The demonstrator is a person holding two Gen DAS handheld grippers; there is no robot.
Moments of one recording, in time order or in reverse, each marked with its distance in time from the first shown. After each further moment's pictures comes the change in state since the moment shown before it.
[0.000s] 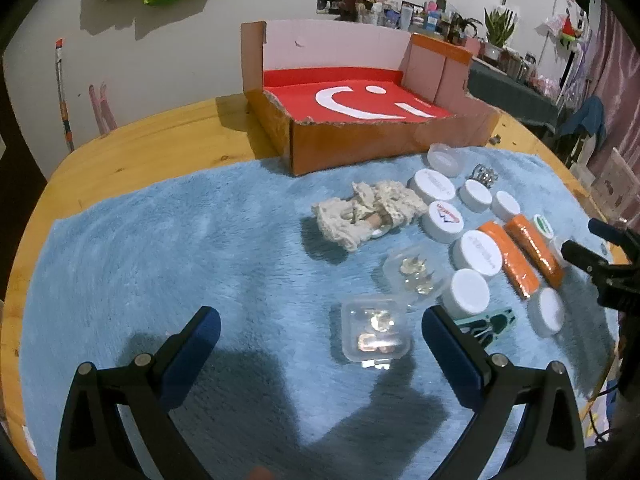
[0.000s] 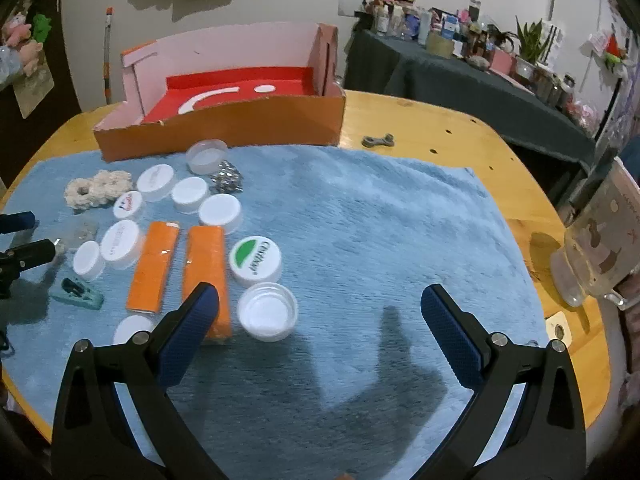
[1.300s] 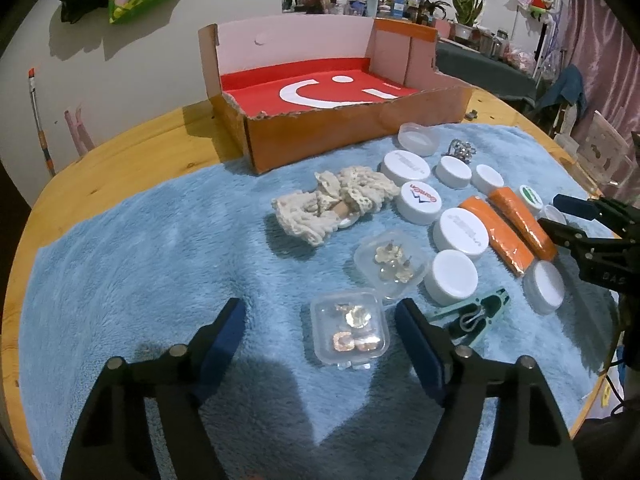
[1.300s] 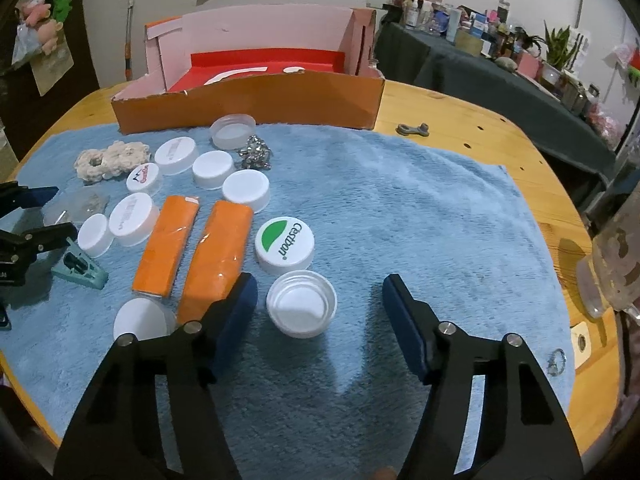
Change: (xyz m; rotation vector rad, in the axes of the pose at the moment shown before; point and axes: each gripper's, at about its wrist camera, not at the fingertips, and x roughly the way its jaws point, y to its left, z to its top) left arm 0.008 -0.018 -0.003 0.107 -0.001 -0.027; right arm 0.013 0.018 -0.006 -0.057 0.020 0.051
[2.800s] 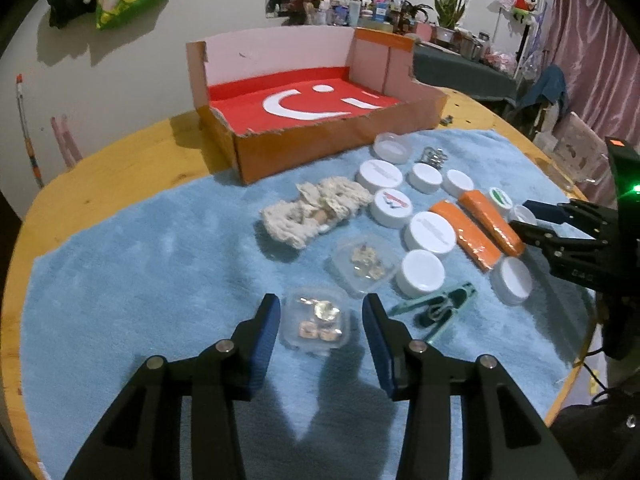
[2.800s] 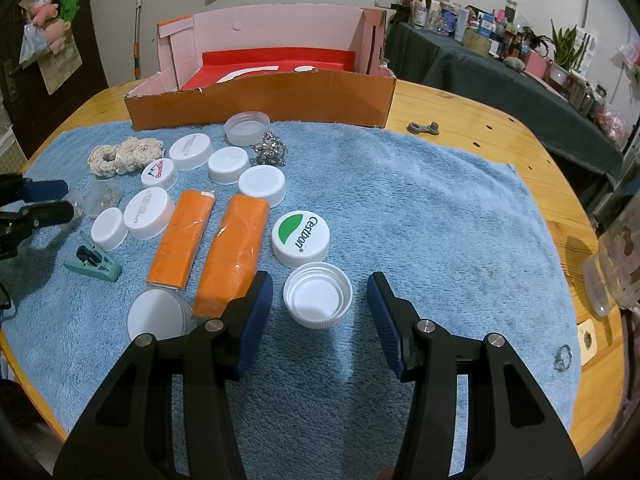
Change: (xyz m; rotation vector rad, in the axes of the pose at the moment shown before) left arm -0.019 -0.004 0.000 0.026 -0.006 -0.070; right arm -0.004 0.003 -0.003 0.013 0.004 0.017
